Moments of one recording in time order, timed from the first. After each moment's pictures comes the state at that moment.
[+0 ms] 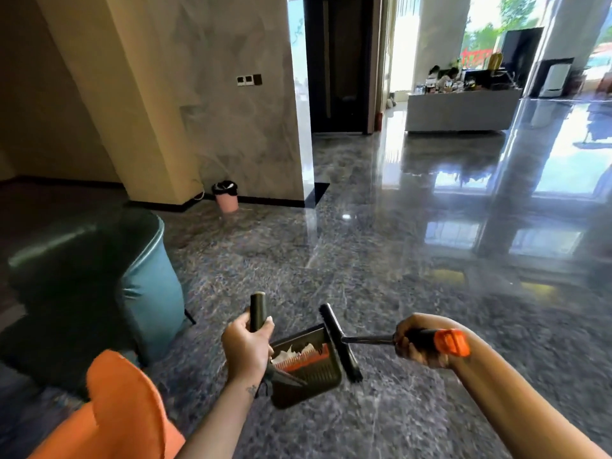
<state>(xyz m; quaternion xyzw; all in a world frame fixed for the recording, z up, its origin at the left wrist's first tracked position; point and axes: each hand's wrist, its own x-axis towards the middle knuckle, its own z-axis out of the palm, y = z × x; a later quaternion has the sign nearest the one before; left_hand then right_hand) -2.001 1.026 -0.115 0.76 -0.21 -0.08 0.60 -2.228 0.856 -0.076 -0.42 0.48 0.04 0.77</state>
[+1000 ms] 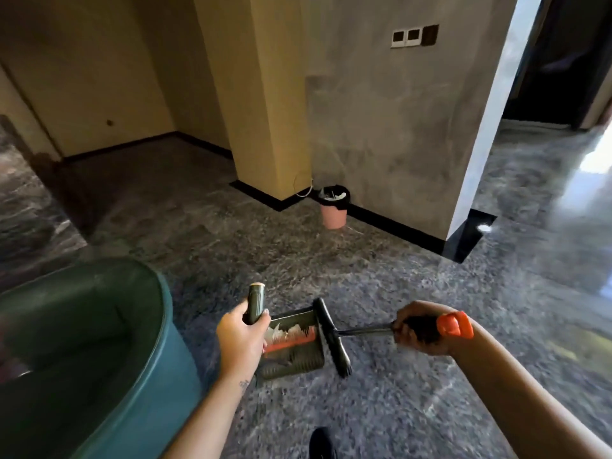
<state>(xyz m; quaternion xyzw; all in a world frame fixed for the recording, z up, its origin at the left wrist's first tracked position) -1.229 0.476 -0.118 0.83 -0.05 0.07 0.55 -1.346 0.202 -0.080 -0.42 0.38 0.19 0.80</state>
